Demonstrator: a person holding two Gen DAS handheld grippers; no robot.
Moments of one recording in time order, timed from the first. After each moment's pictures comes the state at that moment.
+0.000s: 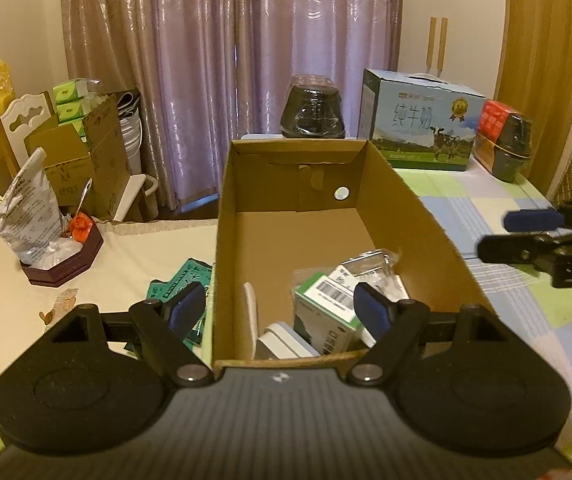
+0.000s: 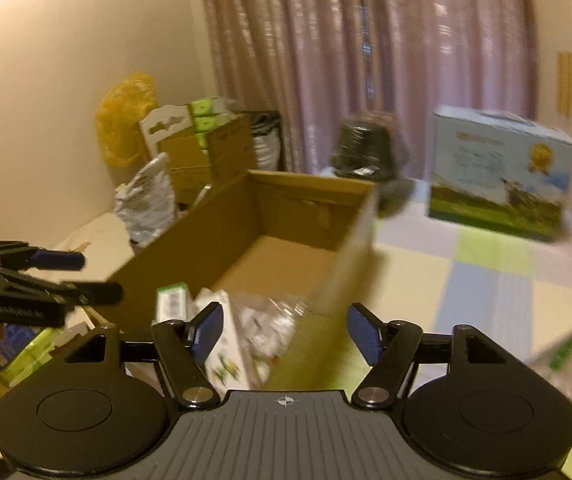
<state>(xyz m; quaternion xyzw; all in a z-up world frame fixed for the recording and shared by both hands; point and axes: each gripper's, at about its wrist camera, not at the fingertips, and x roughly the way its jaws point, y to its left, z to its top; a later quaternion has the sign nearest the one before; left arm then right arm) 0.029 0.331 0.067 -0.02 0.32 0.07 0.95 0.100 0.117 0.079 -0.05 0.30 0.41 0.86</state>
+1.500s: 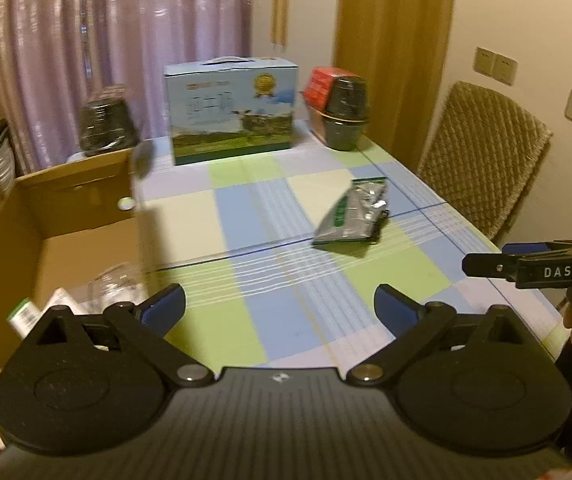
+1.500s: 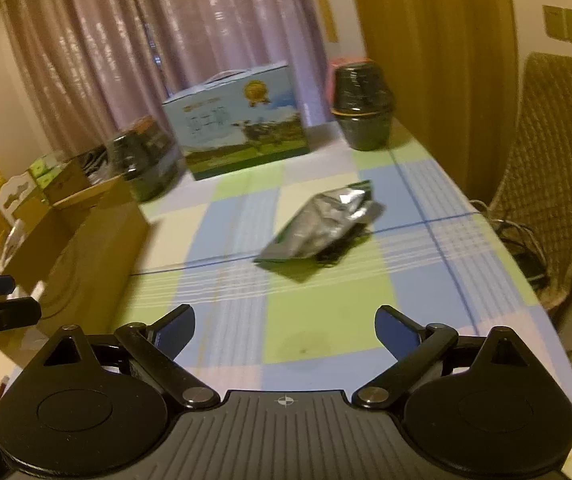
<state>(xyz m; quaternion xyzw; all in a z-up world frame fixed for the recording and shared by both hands) 0.057 0.114 0.075 0.02 0.34 -0.11 0.93 0.098 -0.139 0.072 0.07 0.35 0.19 0.91</state>
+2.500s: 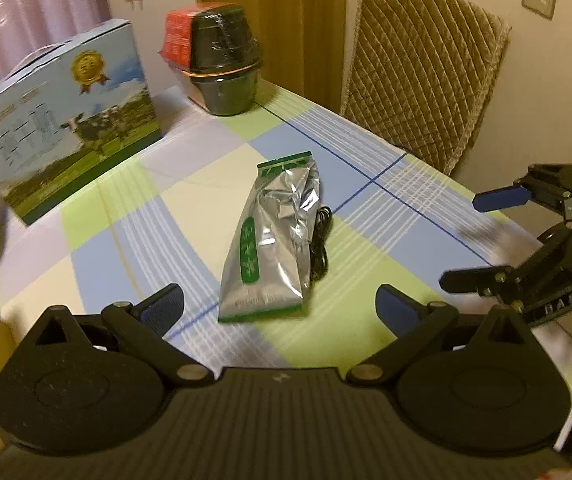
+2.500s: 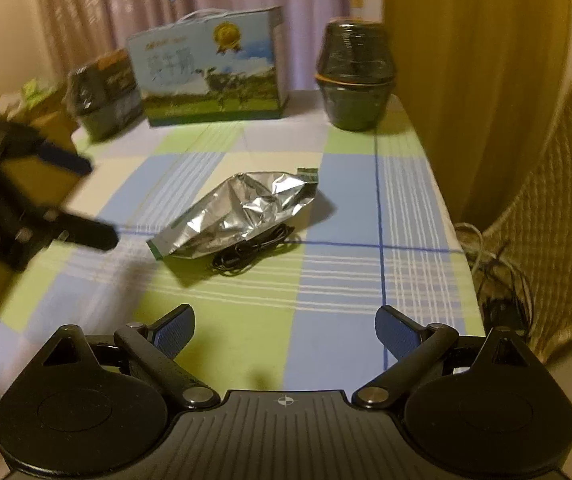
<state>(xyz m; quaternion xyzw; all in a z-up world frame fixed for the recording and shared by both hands) 0.253 -0.022 0.006 0.15 0.41 -0.24 0.87 0.224 -0.178 0.013 -0.07 0.39 0.24 0.89</state>
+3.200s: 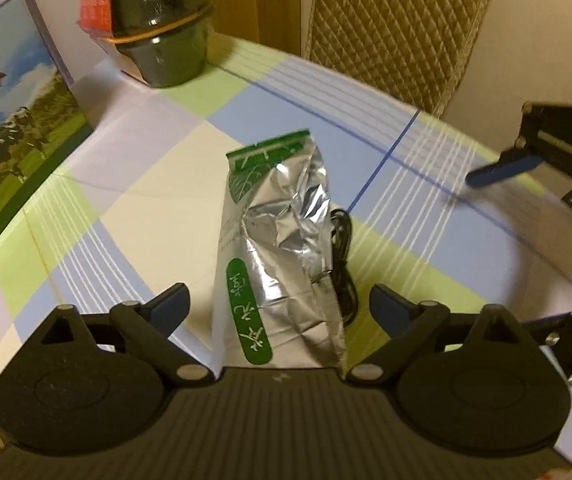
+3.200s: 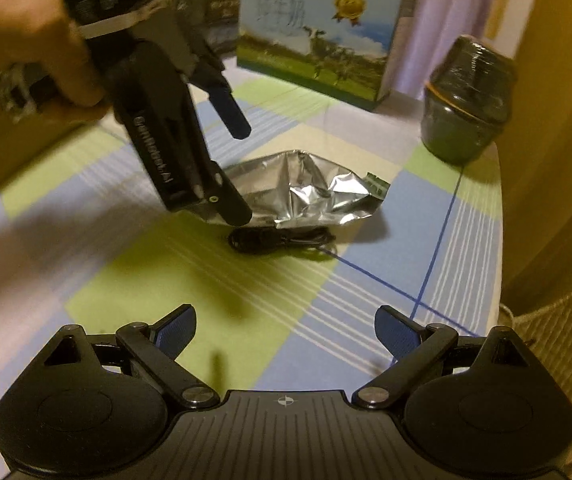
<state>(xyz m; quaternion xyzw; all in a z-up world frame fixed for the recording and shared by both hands) 0.350 -0.061 -0.052 0.21 0.47 -0.30 0.80 0.260 -0.158 -0.016 -0.24 0.37 0.37 0.82</state>
